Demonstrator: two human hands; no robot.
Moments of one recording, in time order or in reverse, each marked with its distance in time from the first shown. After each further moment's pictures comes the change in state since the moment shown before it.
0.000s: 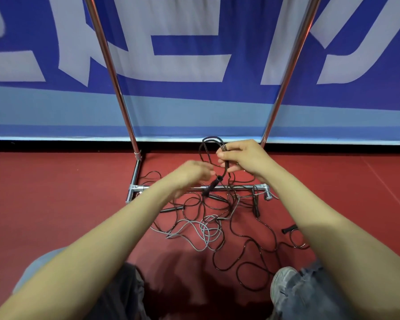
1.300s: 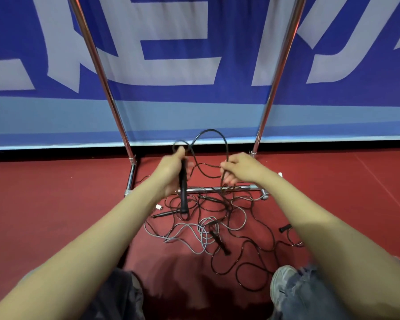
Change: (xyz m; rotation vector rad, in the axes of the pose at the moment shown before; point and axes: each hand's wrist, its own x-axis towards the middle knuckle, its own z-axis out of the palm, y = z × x) left_hand 0.003 0.012 -0.012 -0.440 0.292 -0.044; right_hand 0.009 0.027 -0.006 -0.343 -0.059 0.154
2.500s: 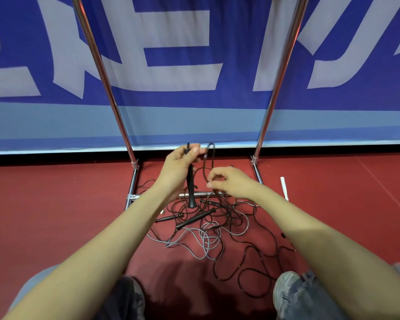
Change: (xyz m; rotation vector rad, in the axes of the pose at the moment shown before) left_hand -0.010 0.002 0.004 -0.001 -0.133 0.357; right_hand -0.004 0.001 0.026 -0.141 -0.041 -0.263
